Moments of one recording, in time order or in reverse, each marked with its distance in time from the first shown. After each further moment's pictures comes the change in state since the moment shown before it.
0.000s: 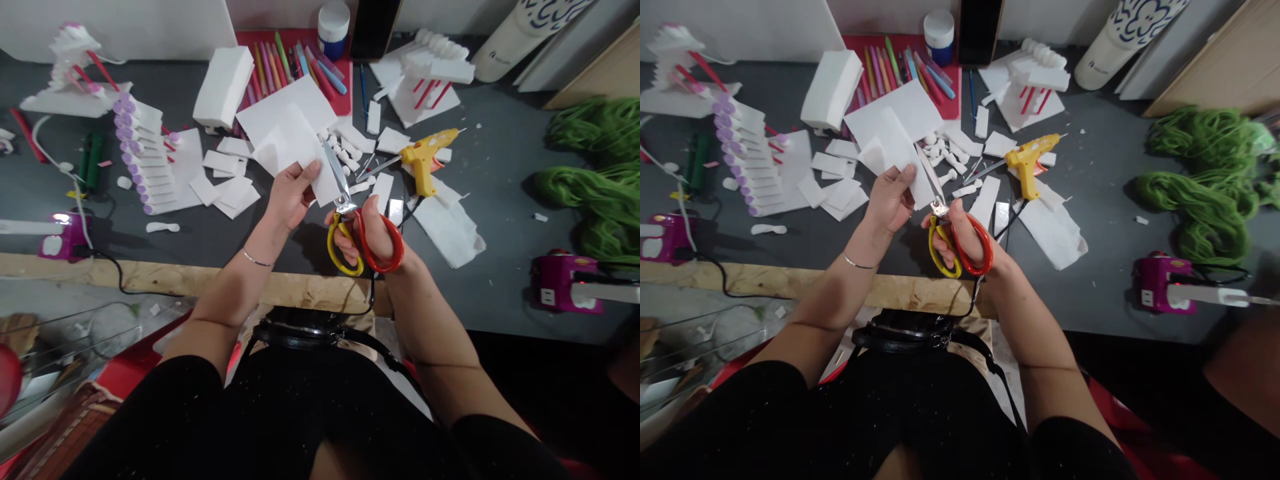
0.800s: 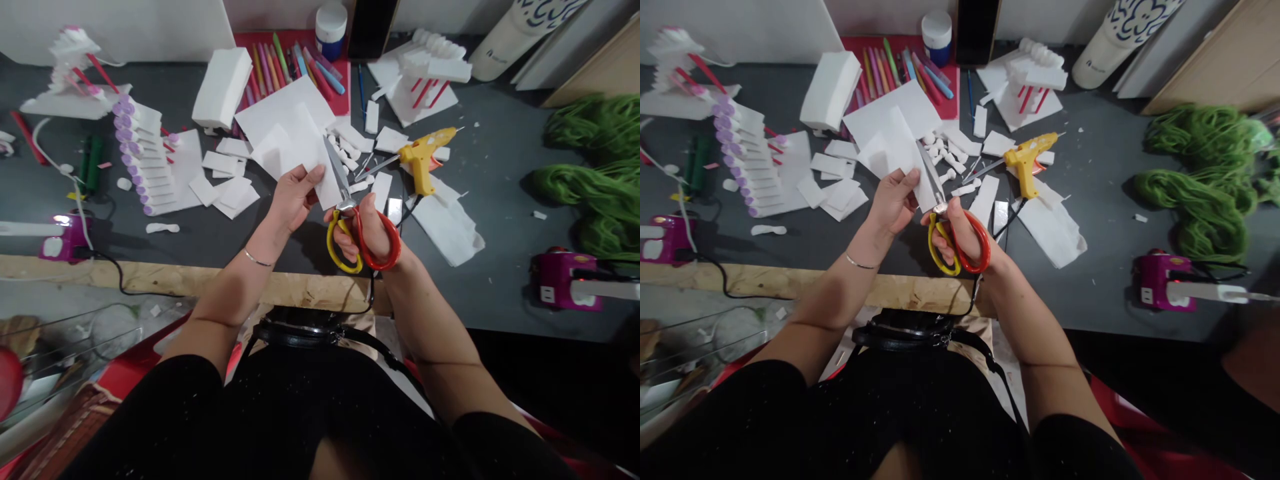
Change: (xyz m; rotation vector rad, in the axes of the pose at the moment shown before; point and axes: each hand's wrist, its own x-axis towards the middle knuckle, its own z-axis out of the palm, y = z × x) left_hand -0.002 -0.003 0.003 0.014 -0.077 0.011; right_hand 0.002 0.008 0.000 0.066 0.063 -0.034
